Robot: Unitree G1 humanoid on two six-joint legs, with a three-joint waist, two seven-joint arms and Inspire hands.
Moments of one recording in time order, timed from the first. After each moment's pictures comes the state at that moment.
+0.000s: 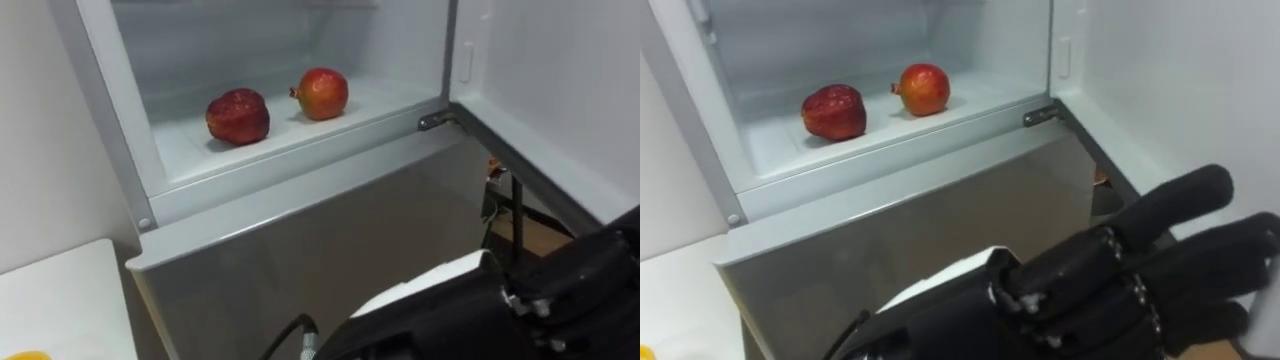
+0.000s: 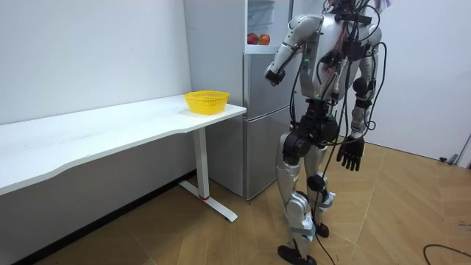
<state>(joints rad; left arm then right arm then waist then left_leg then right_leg) -0.32 0.29 -0.50 -0.43 -0.90 0.08 -0.70 0.12 -0.30 0.05 1.30 -0.12 0.08 0.07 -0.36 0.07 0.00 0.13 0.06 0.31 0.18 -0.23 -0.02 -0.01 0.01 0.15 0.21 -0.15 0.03</state>
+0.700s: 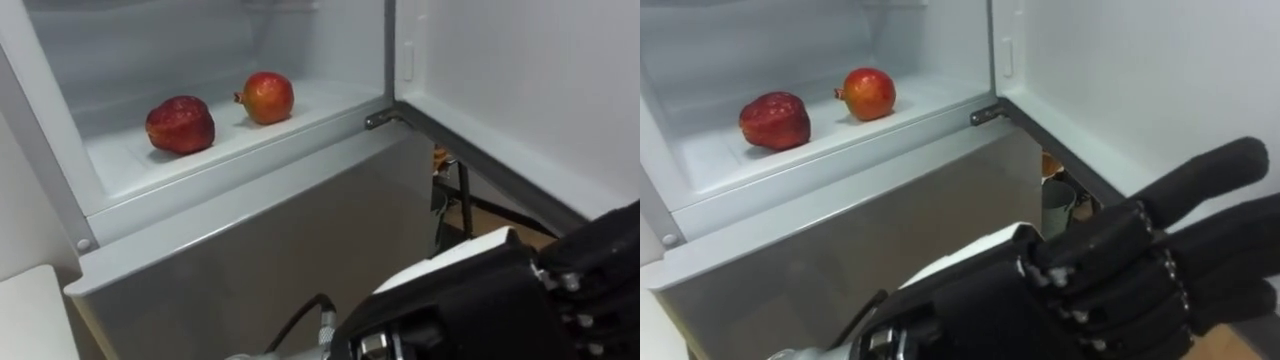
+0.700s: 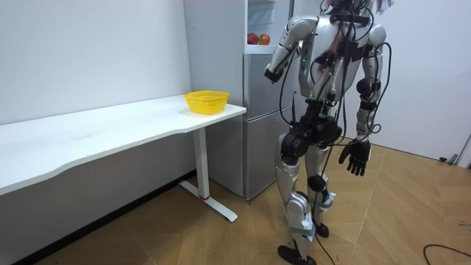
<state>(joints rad) -0.39 0.27 -0.51 -0.39 -0.91 0.09 -0.69 0.12 -0.32 0.04 1.29 -0.12 0.09 0.11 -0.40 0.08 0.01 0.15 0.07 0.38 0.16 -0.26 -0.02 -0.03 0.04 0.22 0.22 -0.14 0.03</state>
